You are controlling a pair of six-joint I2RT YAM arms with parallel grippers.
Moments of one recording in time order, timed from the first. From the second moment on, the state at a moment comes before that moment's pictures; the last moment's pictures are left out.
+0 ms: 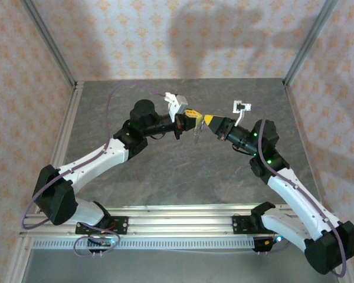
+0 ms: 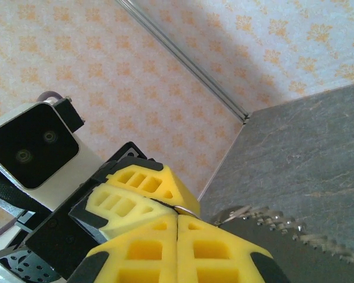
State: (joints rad) left arm -0.63 1.41 1.10 0.30 0.58 -0.14; right arm 0.43 0.90 0.75 0.19 -0.51 0.82
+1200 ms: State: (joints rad) left arm -0.65 1.42 1.10 0.28 0.59 -0.12; right arm 0.43 0.92 0.78 0.20 -0.49 0.80
